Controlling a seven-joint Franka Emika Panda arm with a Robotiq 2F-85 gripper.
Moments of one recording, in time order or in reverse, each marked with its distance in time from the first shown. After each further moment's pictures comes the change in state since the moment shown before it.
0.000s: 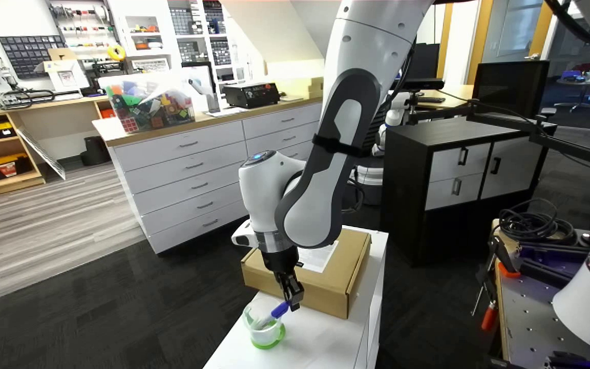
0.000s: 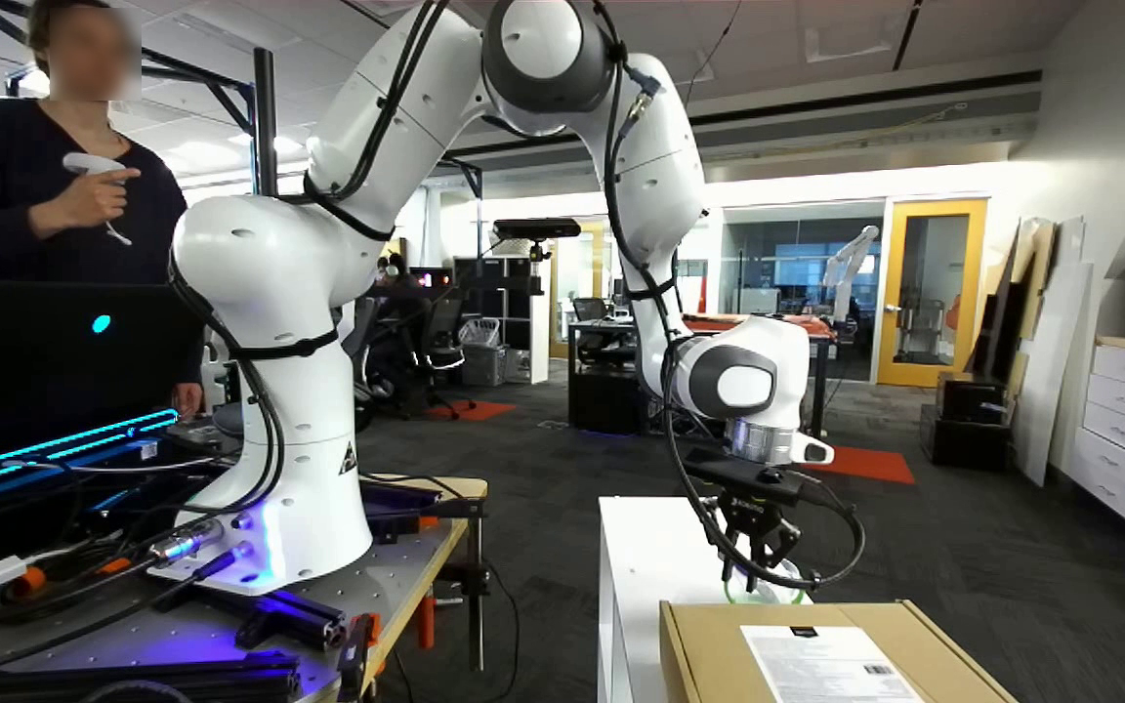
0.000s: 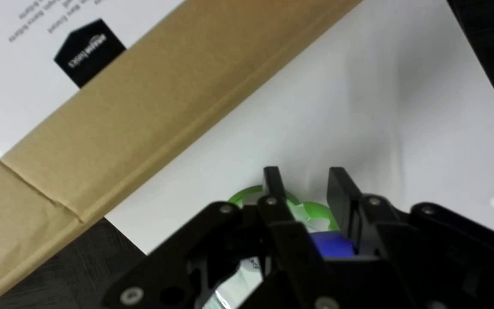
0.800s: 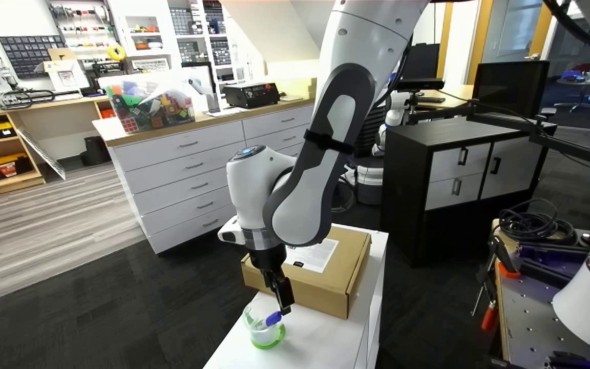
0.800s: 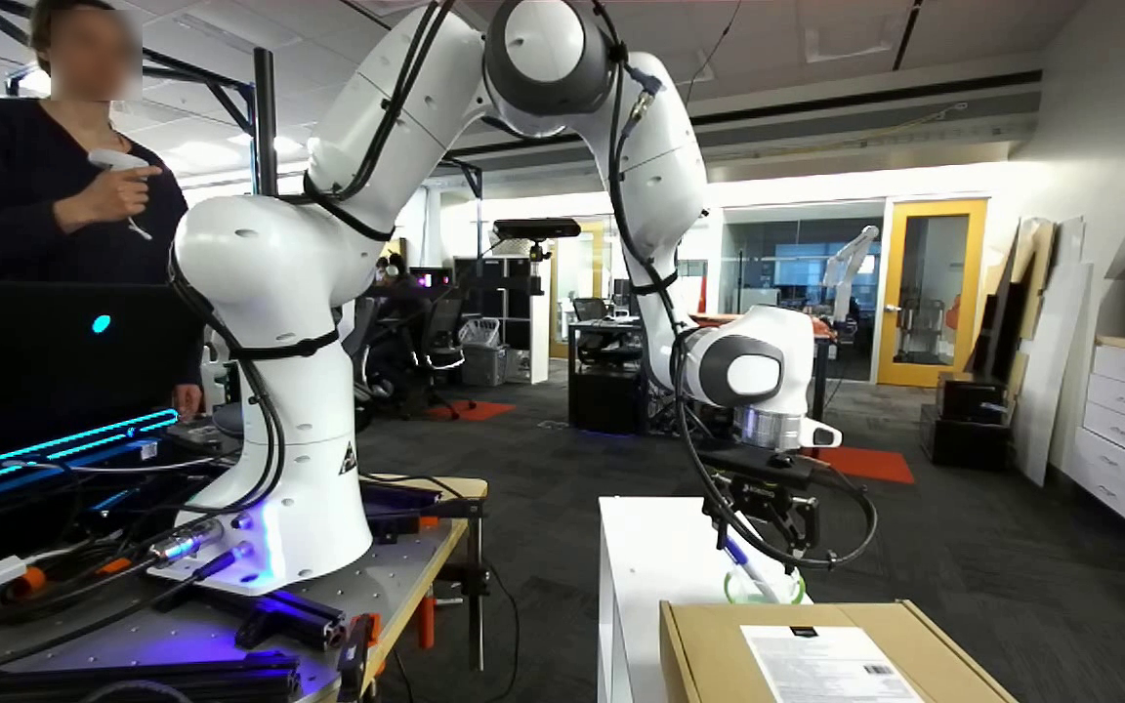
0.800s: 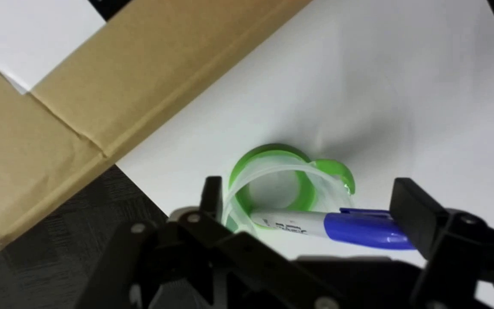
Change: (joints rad) arm 0.023 0.000 0.005 0.047 -0.002 -0.007 0.014
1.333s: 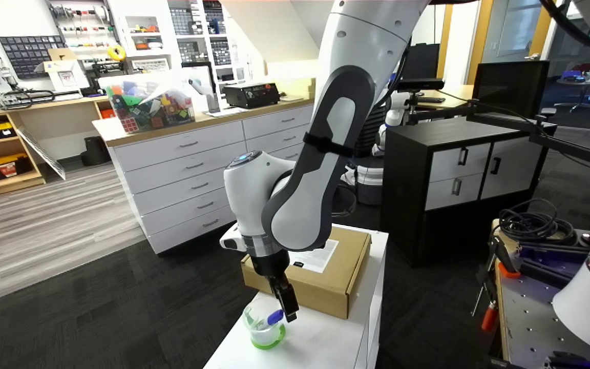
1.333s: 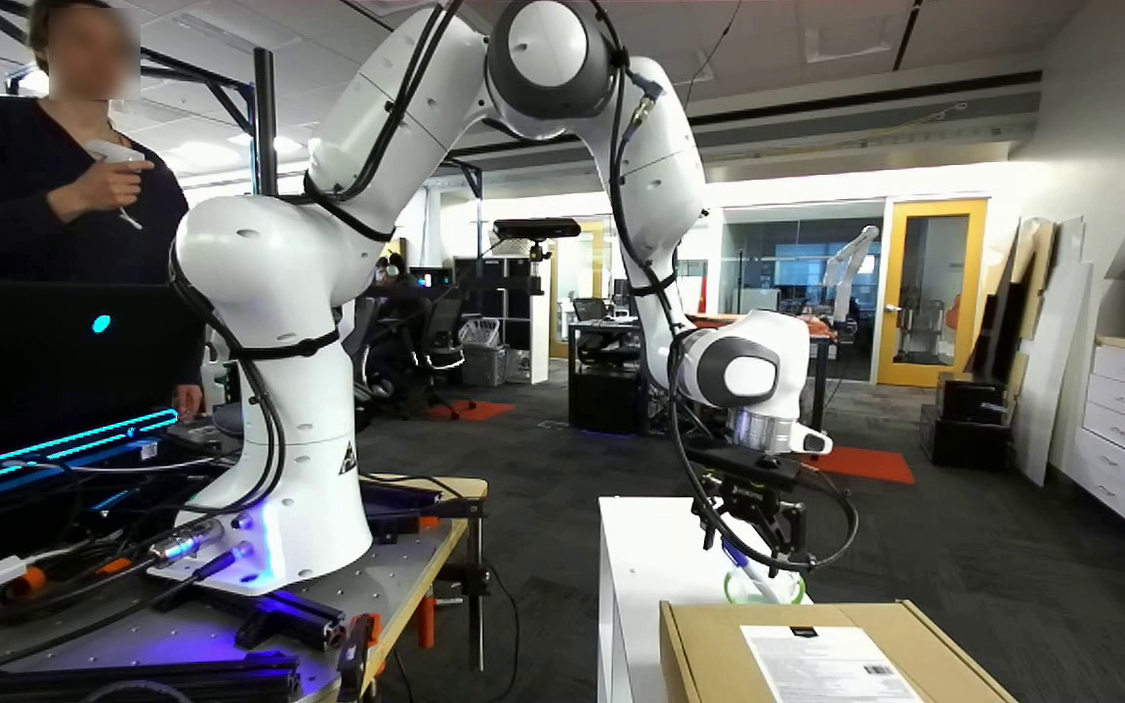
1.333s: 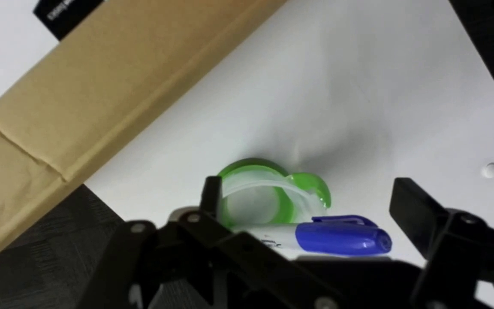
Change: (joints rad) arm 0.009 0.008 0.008 0.002 0.003 -0.057 0.048
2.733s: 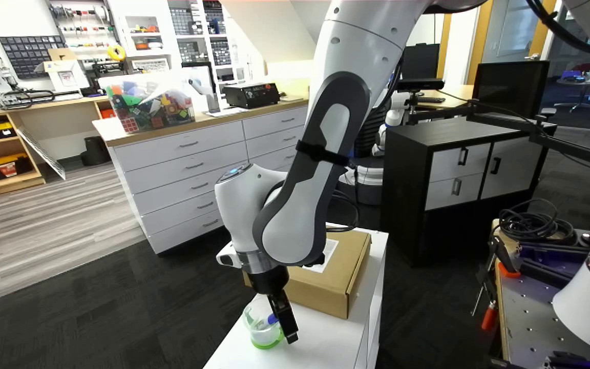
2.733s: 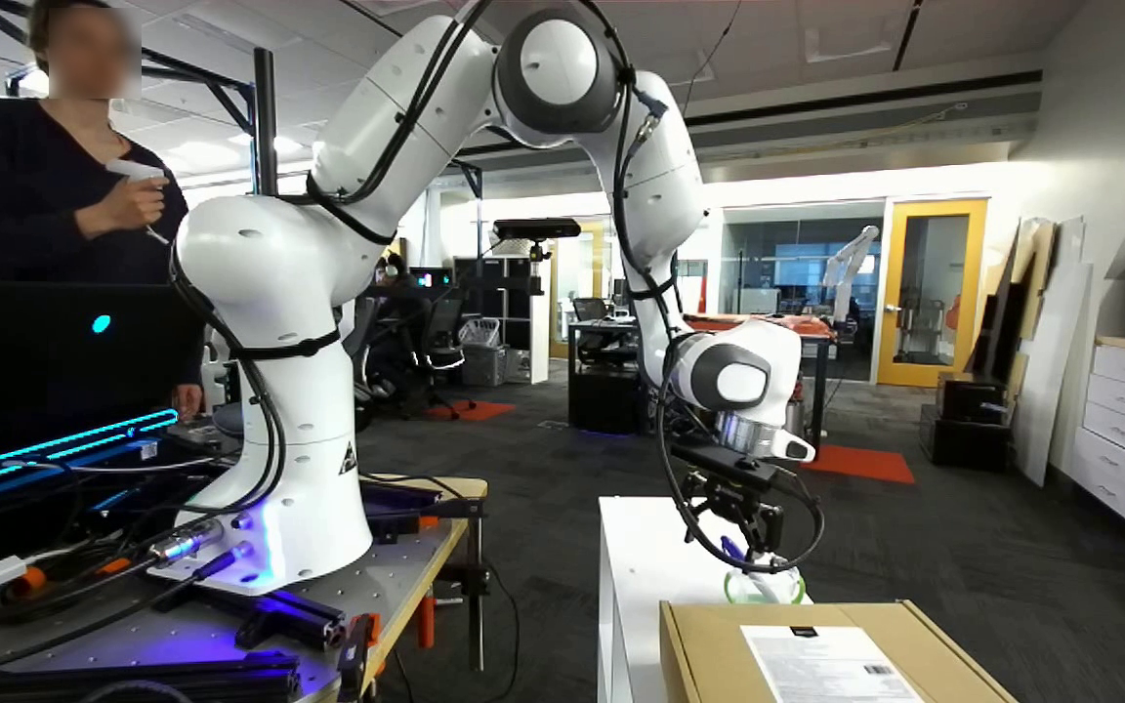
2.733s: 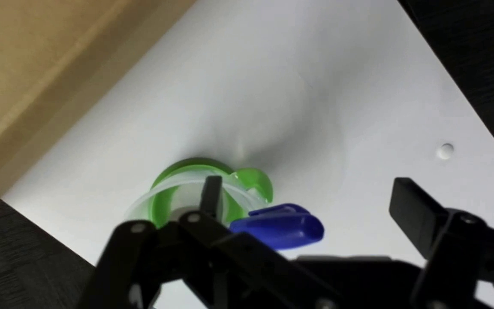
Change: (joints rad) arm 0.010 0.036 0.045 0.026 0.044 -0.057 0.063
